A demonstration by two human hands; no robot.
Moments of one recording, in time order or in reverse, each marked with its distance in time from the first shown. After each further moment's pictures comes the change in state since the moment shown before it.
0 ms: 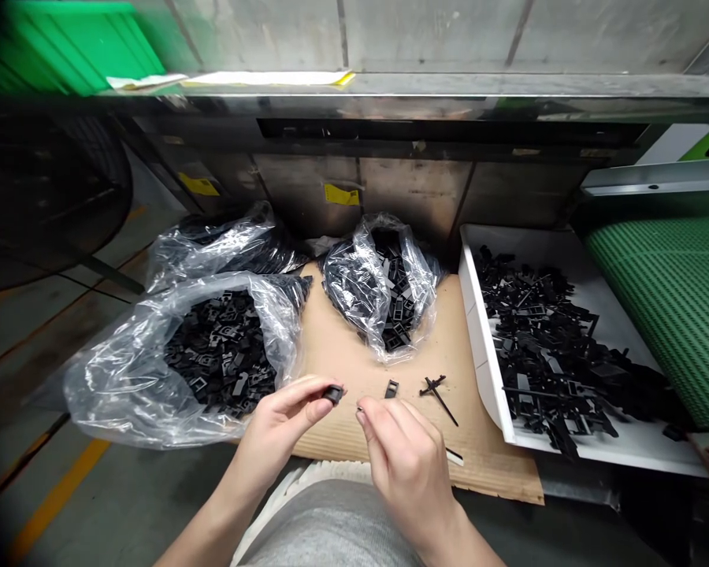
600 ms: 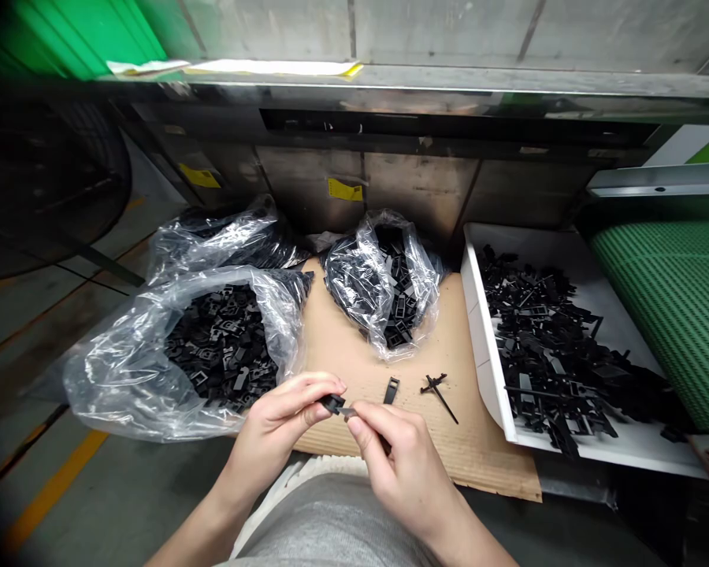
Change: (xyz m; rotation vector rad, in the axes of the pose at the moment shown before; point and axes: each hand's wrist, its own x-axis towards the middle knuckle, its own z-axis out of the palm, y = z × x) left_hand -0.004 0.003 -0.006 0.081 -0.077 0.271; right_hand 0.013 -0.013 -0.010 0.353 -0.304 0.253
